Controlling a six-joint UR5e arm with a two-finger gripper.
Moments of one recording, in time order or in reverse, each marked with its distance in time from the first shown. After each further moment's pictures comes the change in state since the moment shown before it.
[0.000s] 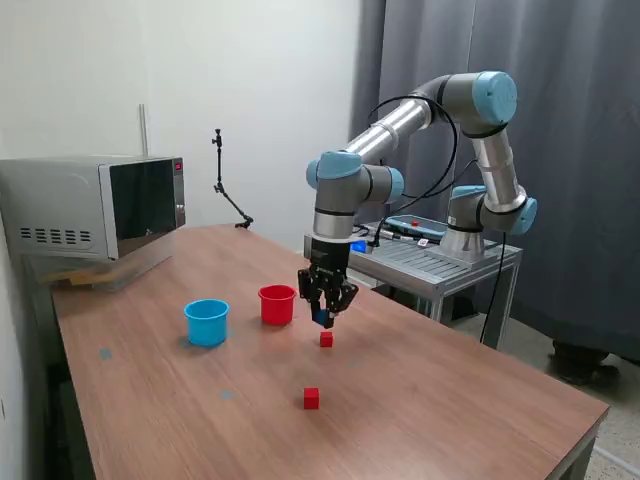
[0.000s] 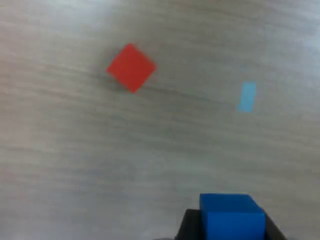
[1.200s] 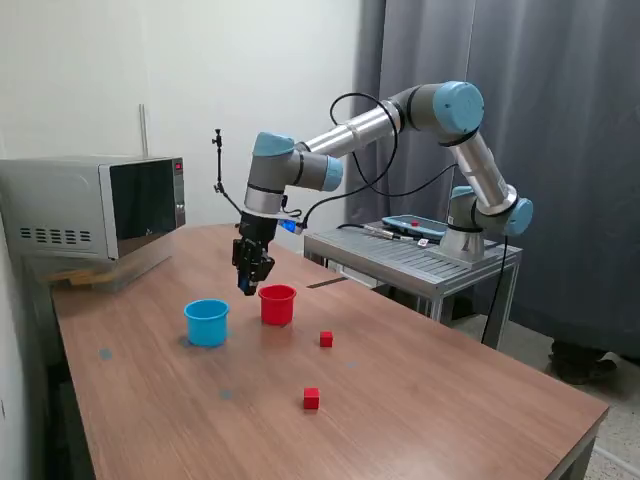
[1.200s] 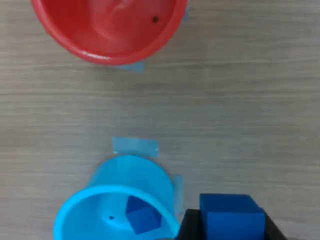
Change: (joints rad) arm -0.179 0.089 -0.194 0.010 -0.060 -0.011
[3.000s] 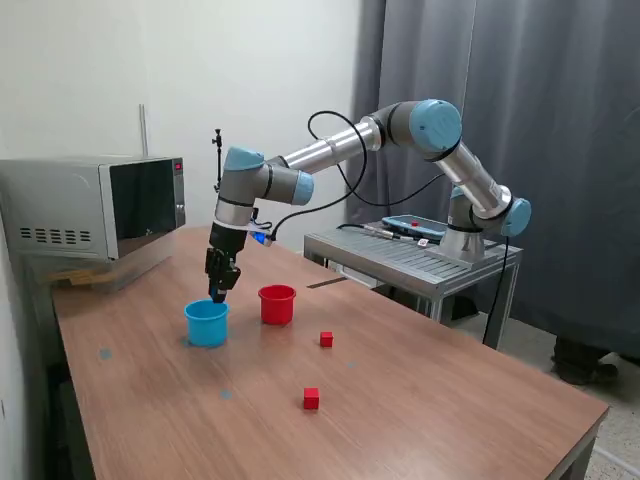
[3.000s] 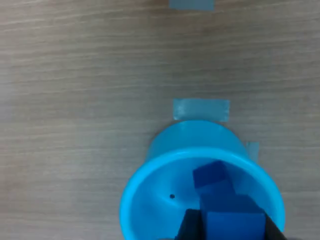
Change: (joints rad) arm -0.057 0.128 -0.149 -0.009 0.000 -0.001
